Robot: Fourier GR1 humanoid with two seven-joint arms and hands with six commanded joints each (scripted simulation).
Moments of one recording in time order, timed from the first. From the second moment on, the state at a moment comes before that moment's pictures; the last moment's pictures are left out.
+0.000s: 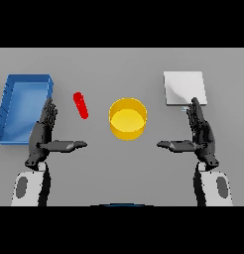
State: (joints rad) left arm 0.00 0.00 0.00 -1.57 0.00 0.00 0.00; right arm 0.00 0.00 0.00 -1.57 0.00 0.00 0.00
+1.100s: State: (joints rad) left arm -0.09 0.04 -0.10 -1.52 -0.16 -0.01 0.07; right arm 0.13 -0.04 0.14 -1.73 0.23 -0.03 -0.11
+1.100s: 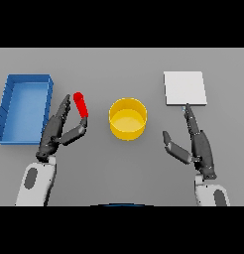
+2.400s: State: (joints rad) left arm -0.48 -0.02 0.06 -0.96 -0.13 0.06 -0.08; right arm 0.12 -0.05 0.12 -1.73 0.21 -0.03 -0.08
